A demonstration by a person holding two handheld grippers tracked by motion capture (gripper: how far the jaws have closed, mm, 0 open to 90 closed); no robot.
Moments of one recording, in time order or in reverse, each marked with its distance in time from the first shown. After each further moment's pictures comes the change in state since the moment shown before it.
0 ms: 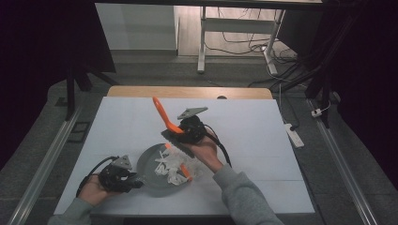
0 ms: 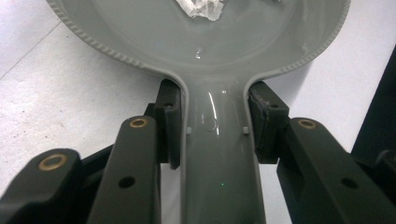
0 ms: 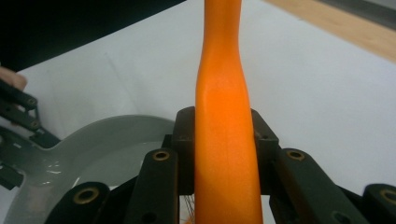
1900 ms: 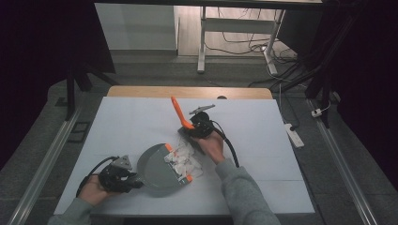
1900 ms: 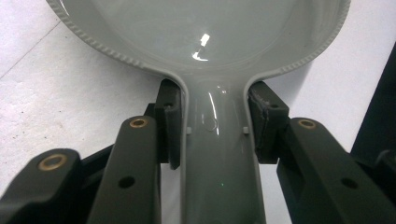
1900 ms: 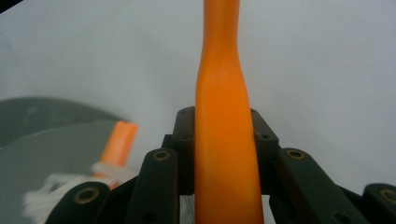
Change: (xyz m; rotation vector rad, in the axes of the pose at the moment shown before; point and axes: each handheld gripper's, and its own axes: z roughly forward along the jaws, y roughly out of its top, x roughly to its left) left arm 0.000 0.000 0.000 0.001 -0.004 0.003; right arm -0.051 -0.030 0.036 0.122 -0.085 0.129
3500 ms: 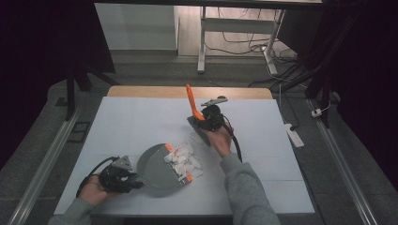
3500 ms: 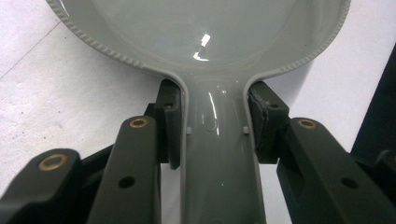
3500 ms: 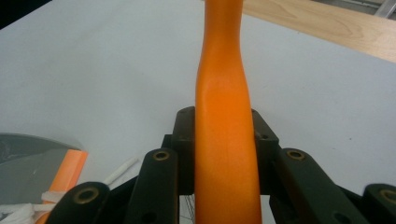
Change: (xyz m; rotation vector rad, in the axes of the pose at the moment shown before) left arm -0.001 0.000 0.000 -0.001 0.004 0.004; right arm -0.038 0.007 -0.019 -0.091 -0.118 0.068
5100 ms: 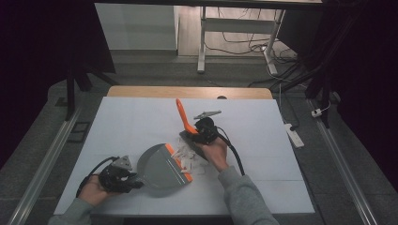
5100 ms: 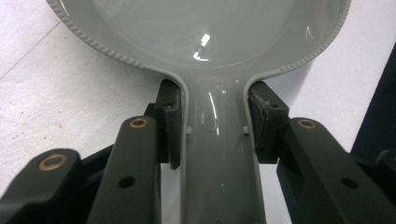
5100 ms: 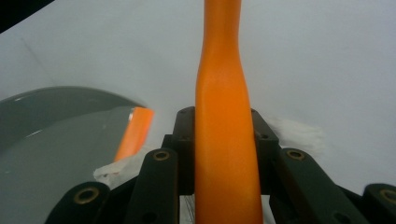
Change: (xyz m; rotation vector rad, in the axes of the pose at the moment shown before) left arm 0.000 0.000 0.000 -0.004 -0.001 -0.006; right arm 0.044 -0.026 -0.006 0.050 0.112 -0.017
